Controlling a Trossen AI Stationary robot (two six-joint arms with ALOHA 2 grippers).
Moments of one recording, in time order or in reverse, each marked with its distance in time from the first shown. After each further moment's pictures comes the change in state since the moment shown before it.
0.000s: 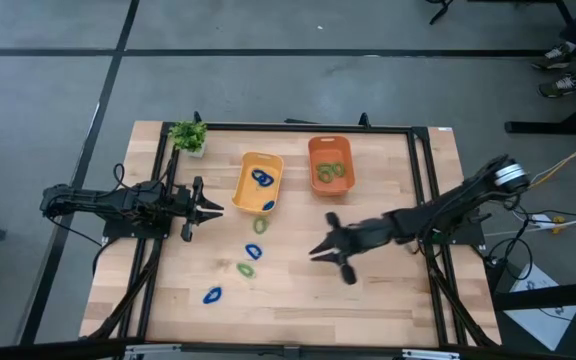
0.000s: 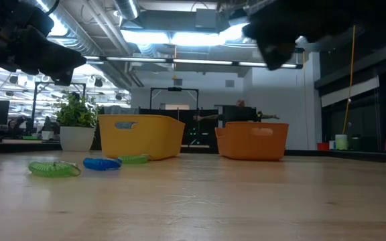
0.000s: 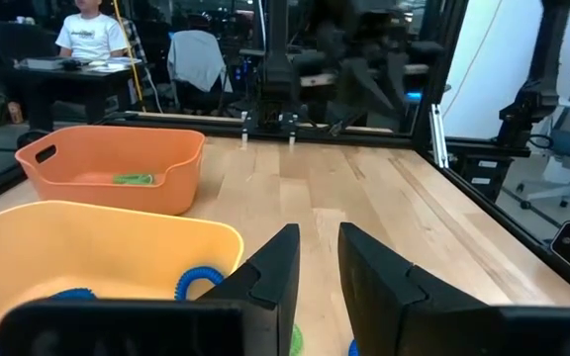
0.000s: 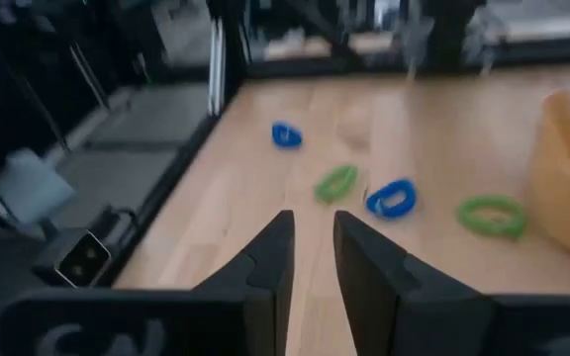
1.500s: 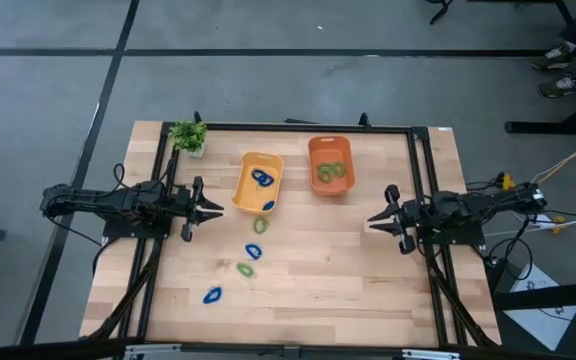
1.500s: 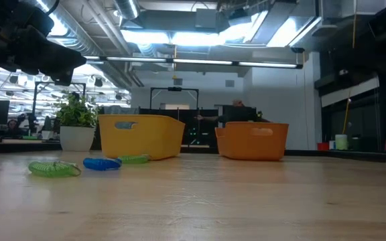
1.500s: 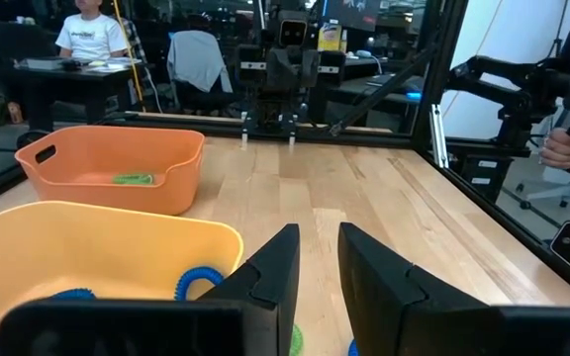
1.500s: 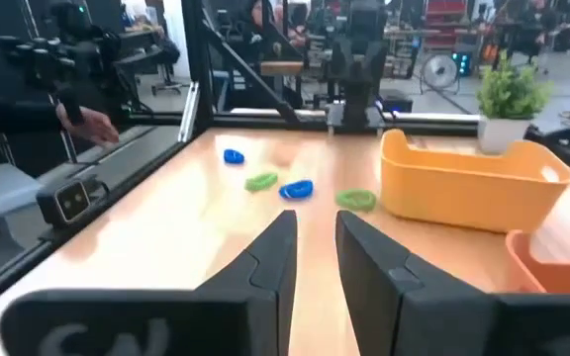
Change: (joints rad) left arm 0.000 0.000 0.000 0.000 0.000 0.000; right arm -0.140 -1.313 -0.611 -0.473 -0.042 -0.176
